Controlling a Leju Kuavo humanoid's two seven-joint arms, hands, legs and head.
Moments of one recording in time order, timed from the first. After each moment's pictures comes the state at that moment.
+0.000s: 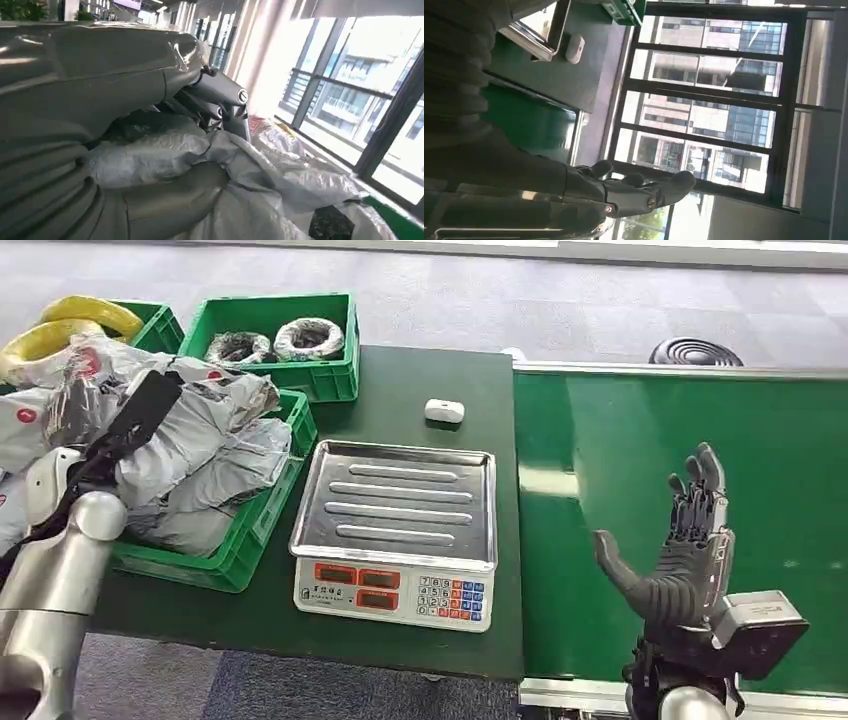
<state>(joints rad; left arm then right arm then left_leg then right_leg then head) -0.69 0.30 -0.12 -1.08 -0.85 0.17 0.14 0.03 -0.08 0.18 -1.88 0.03 -0.25 -0.39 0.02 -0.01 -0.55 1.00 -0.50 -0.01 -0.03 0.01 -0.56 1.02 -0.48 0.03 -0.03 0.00</state>
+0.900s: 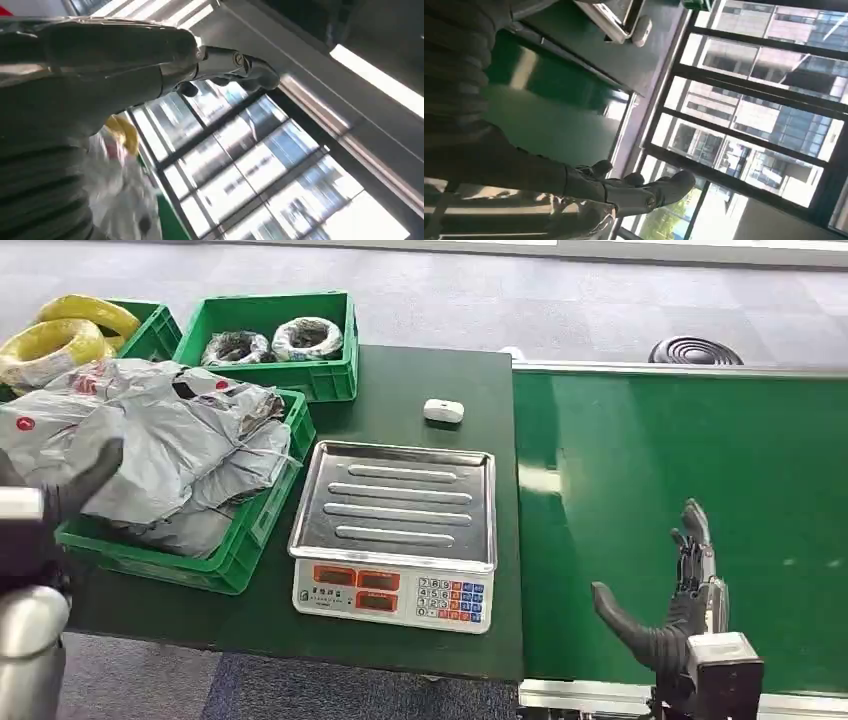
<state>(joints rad) -0.12 0.31 -0.01 -1.83 -0.26 0.34 -0.48 0.26 -0.15 0.13 -1.88 0.16 -0.28 -0.41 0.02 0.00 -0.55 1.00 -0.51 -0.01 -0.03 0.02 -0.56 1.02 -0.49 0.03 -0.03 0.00</state>
